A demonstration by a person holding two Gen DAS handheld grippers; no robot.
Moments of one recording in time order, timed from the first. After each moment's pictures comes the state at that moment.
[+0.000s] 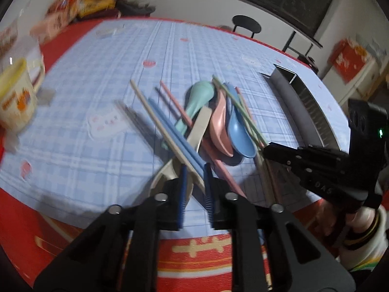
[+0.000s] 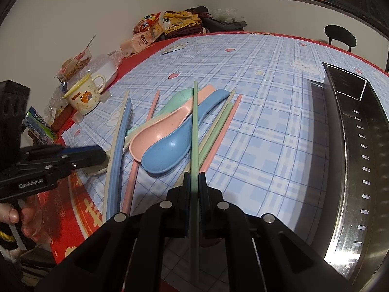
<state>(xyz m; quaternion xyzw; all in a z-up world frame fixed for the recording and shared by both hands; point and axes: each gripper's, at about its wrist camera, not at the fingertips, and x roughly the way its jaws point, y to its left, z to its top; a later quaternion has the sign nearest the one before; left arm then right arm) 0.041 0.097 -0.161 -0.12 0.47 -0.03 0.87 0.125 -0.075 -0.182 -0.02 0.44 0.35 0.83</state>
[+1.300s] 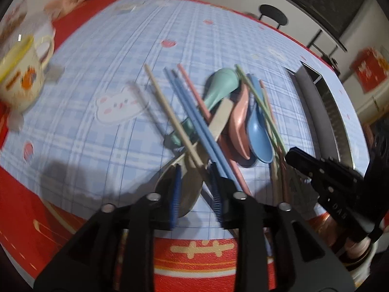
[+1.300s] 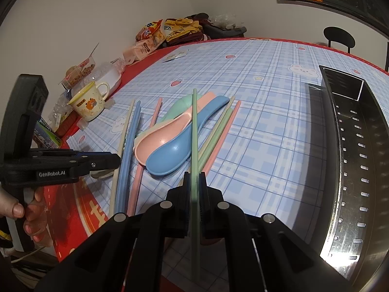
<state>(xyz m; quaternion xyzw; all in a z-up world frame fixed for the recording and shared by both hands) 0.058 0.101 -0.170 -0.15 0.53 0.03 0.83 0.121 -0.083 -0.178 0.00 0.42 0.36 0.83</state>
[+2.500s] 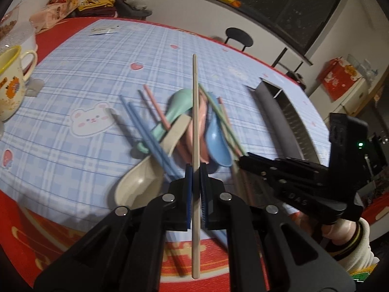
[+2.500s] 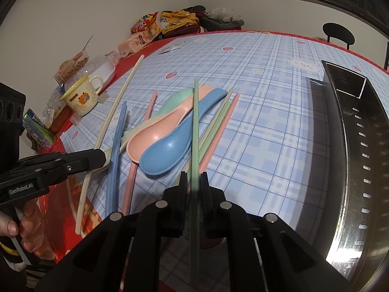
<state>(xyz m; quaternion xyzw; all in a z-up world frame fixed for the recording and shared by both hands) 0.032 0.084 -0.157 -0.17 0.43 -0.06 0.88 0.128 -0.073 -0.184 -0.01 0.44 0.34 0.83</state>
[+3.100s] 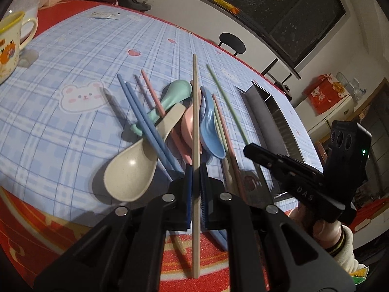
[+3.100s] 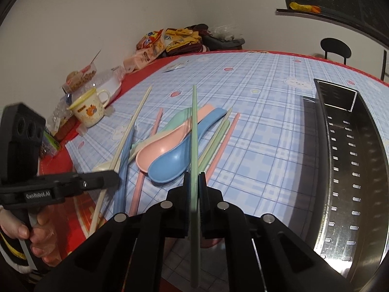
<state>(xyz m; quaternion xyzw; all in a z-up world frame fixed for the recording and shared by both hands) 0.024 0.096 -0.177 -0.23 0.42 -0.09 0.87 0.117 -0.091 -0.169 0.01 0.39 0.35 0.85</state>
